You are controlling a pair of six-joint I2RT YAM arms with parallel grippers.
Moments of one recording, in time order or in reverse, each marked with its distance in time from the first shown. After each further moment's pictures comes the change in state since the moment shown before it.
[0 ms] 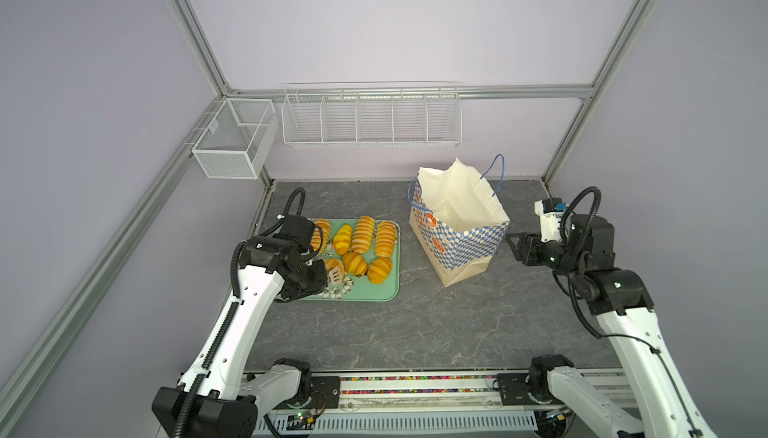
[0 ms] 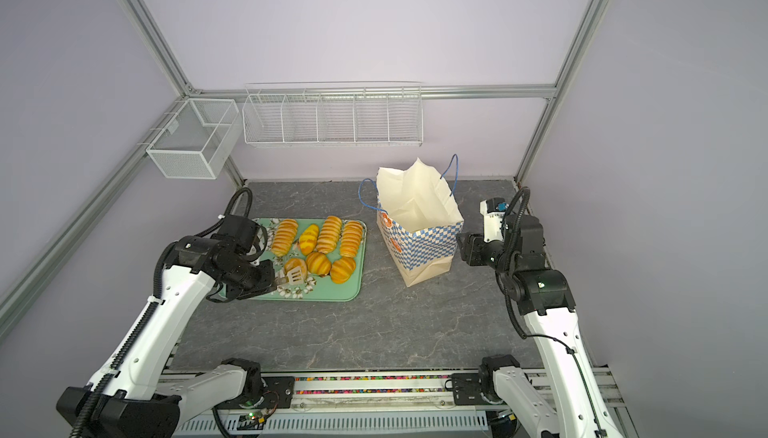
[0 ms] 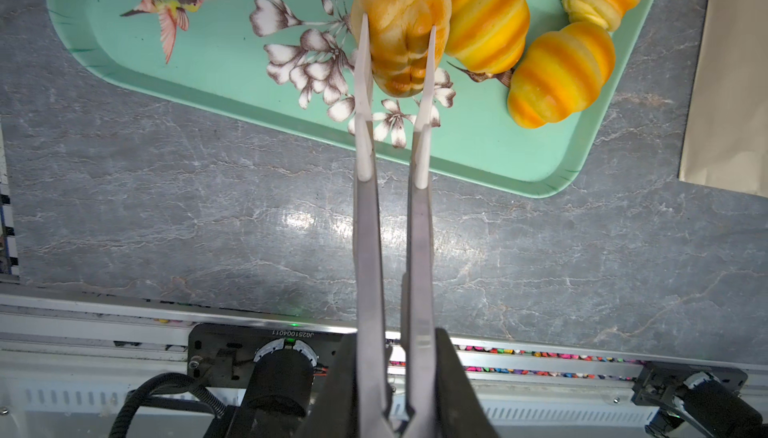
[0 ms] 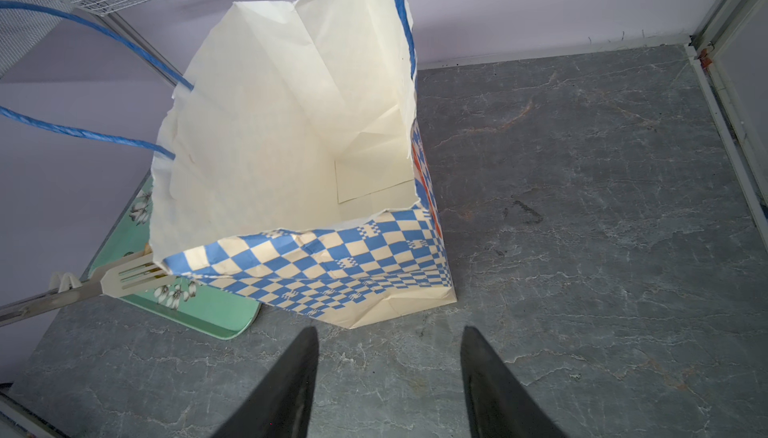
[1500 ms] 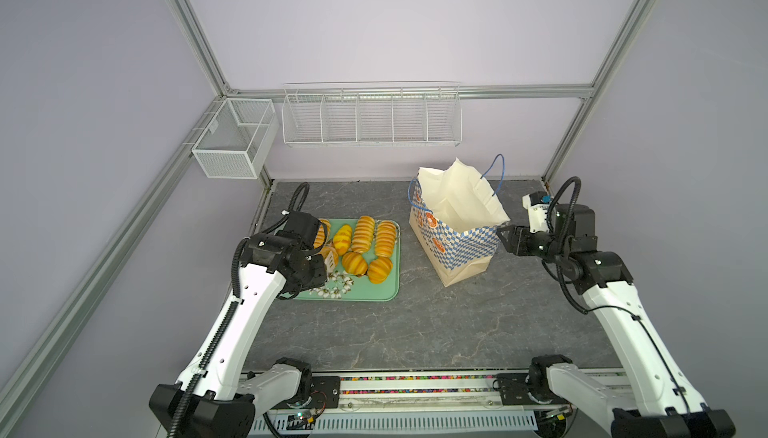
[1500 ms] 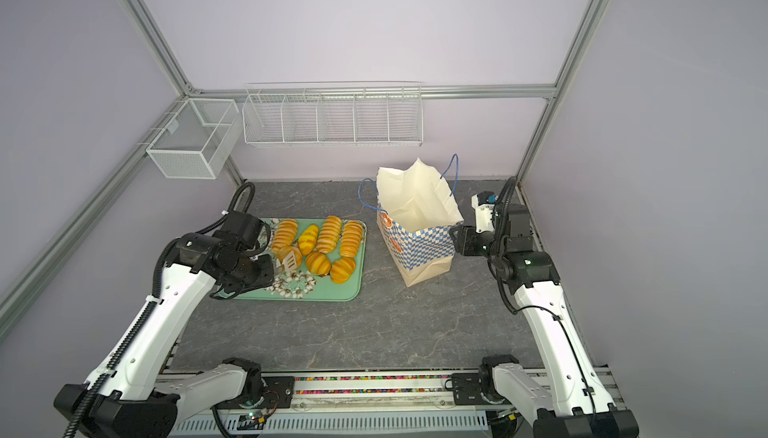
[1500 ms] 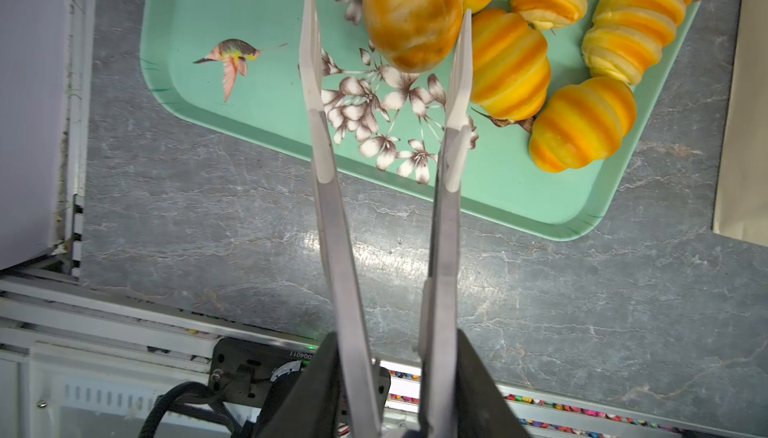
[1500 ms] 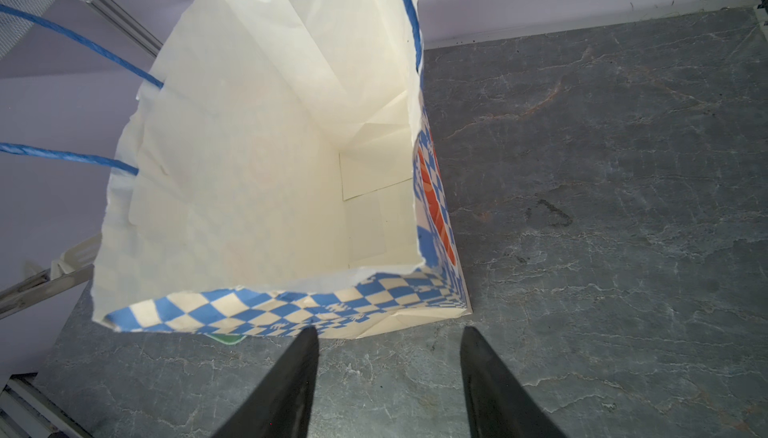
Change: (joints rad) left arm -0.037 0.009 -0.024 0.067 -0.118 -0.067; right arm -0.005 0.125 0.000 0.074 -0.057 0.014
